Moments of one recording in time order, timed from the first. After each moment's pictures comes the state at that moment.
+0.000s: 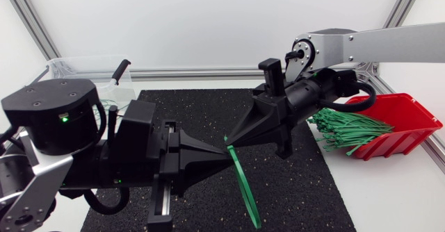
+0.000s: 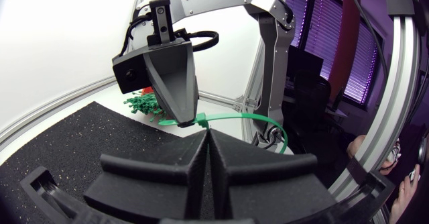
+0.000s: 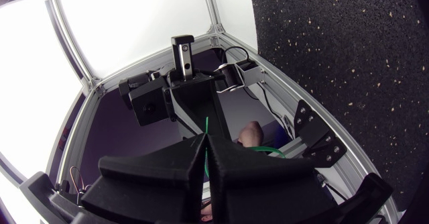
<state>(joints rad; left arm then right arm) -0.75 1.10 0.53 0.33 0.70 -0.07 0.41 1.86 1.37 -1.71 -1.41 -0.26</state>
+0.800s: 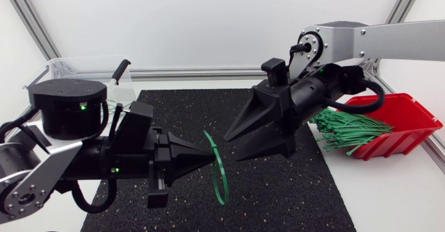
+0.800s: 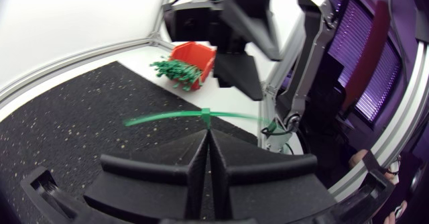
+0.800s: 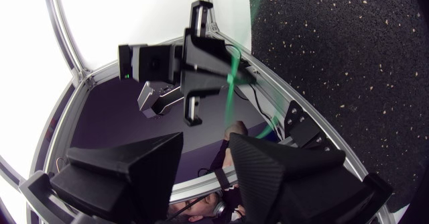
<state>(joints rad) -0.60 1.13 0.56 0.11 0.71 -0.07 0.42 1.81 1.36 -1.69 -1.33 -0.26</state>
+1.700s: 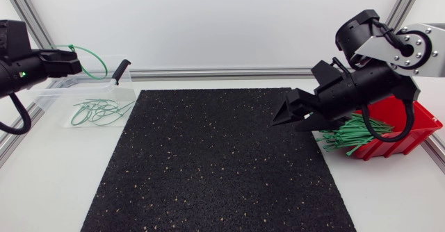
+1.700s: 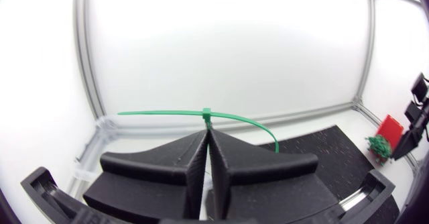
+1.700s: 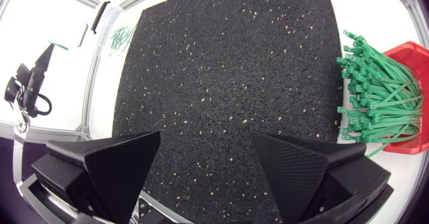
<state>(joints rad) 0.15 1.18 0.87 0.04 0.24 0.08 0.22 1.42 1.09 -0.83 -0.45 0.21</state>
